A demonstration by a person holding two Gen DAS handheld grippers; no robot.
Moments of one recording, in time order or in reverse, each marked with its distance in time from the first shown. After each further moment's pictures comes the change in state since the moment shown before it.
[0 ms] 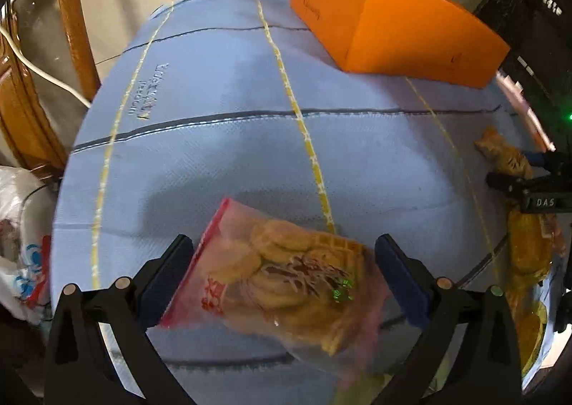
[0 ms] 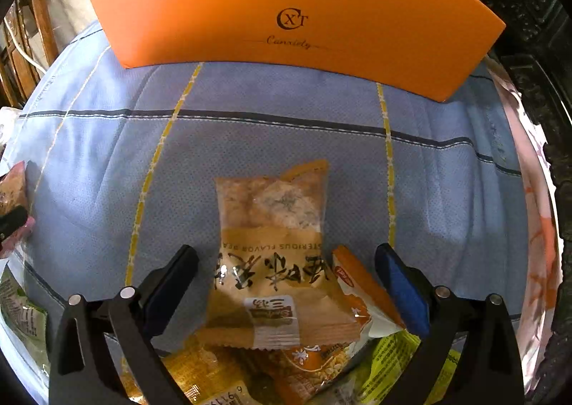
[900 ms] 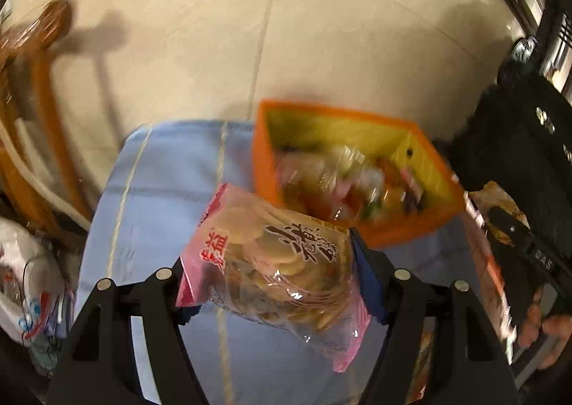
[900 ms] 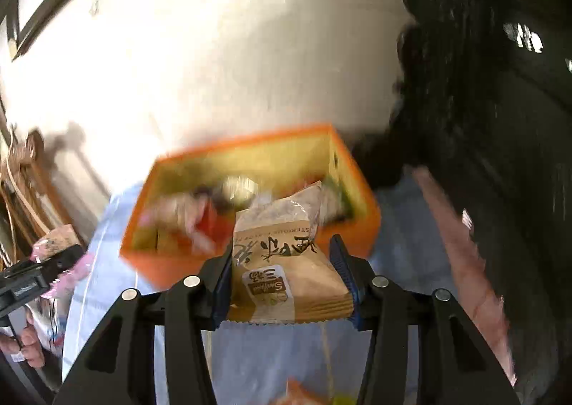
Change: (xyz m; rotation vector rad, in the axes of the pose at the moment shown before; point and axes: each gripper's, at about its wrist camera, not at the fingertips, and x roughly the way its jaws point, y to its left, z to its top) left arm -0.092 -0.074 0.176 -0.111 -0.226 -0.048; right arm -0.174 -0.084 0.093 0.287 -0.478 0.039
